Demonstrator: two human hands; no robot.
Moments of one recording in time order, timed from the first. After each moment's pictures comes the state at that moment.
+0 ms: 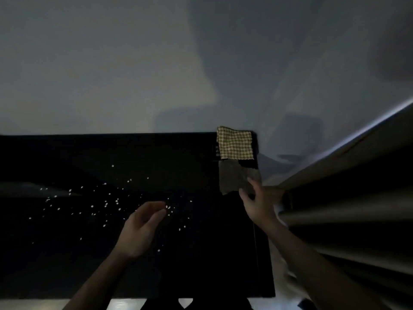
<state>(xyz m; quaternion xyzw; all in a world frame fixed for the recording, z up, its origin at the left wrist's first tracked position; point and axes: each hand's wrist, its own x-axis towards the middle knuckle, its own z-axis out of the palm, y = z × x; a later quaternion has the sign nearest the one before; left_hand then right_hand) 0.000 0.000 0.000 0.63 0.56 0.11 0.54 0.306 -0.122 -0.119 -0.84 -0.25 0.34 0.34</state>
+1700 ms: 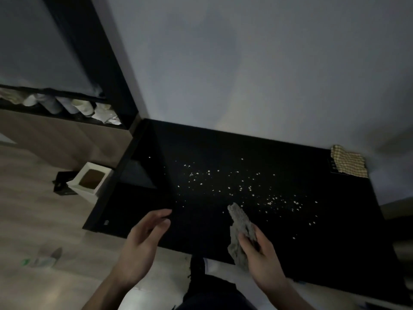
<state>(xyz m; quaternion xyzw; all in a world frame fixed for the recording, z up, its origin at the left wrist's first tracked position) -0.500 0.066 0.083 0.56 0.57 0.23 0.55 -0.255 -0.048 0.041 -0.71 -0.26 0.50 0.42</state>
